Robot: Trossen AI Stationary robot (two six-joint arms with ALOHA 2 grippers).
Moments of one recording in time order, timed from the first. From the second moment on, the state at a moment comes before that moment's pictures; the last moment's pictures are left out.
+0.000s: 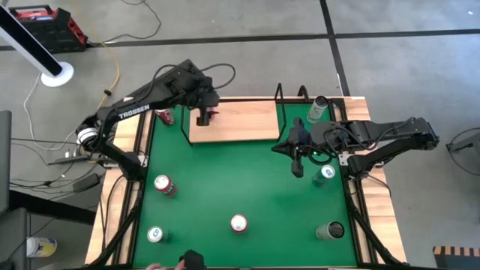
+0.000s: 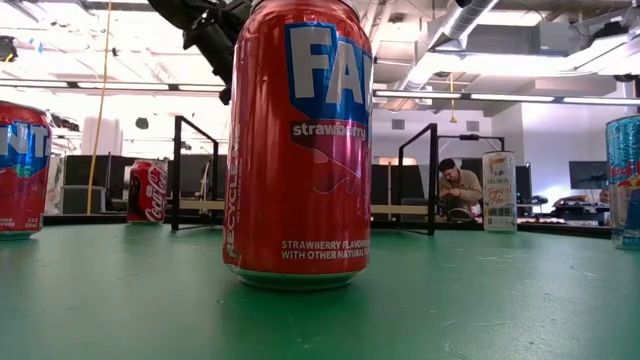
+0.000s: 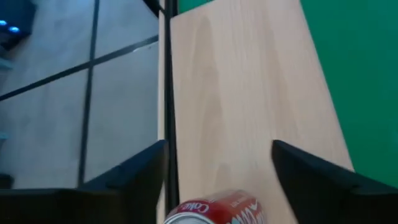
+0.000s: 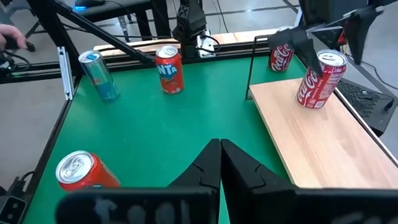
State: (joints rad) left arm 0.65 1.50 1.25 -0.45 0.11 0.77; right arm 0.14 1.13 1.21 -0.54 0.21 0.16
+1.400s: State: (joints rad) left arm 0.69 1.51 1.20 -0.48 -0.03 0.71; right arm 0.12 1.13 1.21 -0.54 0.21 0.16
